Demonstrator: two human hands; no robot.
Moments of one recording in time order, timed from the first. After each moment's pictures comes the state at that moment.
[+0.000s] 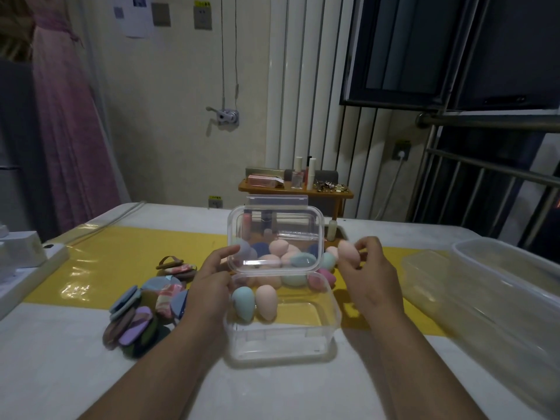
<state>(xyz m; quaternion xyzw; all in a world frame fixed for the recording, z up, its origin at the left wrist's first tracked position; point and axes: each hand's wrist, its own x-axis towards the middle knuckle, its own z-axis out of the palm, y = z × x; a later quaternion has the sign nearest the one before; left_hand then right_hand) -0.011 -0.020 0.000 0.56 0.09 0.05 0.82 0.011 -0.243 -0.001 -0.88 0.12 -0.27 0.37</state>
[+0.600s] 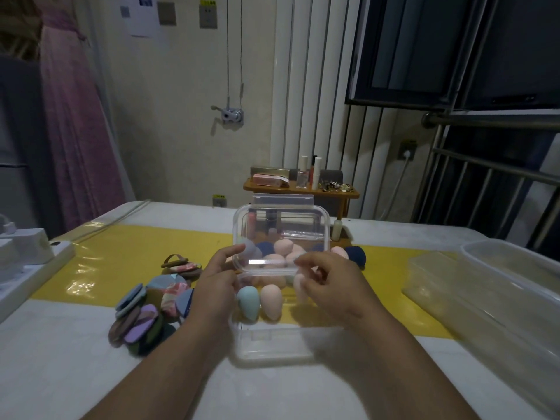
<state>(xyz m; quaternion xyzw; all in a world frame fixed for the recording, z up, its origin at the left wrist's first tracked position) -0.015 -0.019 0.008 0.58 0.08 0.05 0.81 -0.005 -0.205 0.011 -0.91 -0.12 -0.13 0.37</state>
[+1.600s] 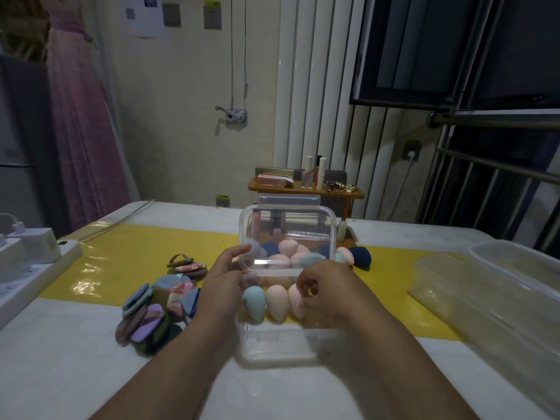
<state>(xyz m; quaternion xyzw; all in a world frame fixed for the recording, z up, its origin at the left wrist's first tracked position) -0.009 -0.016 0.000 0.58 0.07 0.04 0.81 -0.009 -0.186 0.024 -0.98 -0.09 -0.03 0.17</state>
